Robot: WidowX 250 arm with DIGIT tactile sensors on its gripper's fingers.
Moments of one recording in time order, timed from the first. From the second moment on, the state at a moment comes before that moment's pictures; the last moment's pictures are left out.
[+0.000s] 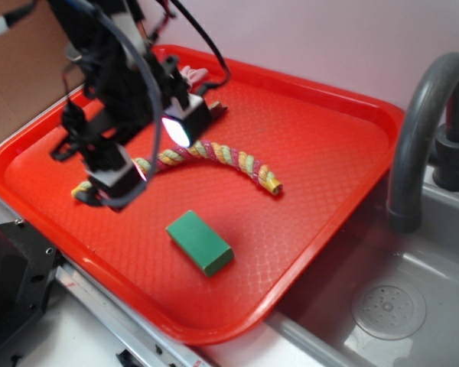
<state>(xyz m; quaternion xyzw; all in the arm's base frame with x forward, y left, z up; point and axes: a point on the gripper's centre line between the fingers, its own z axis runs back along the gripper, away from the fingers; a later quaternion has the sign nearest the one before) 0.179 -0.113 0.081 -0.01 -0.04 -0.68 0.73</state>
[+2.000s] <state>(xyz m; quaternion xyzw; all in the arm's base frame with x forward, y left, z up) 0.187 -0.110 0.054 0.05 0.01 -0.55 0.83</state>
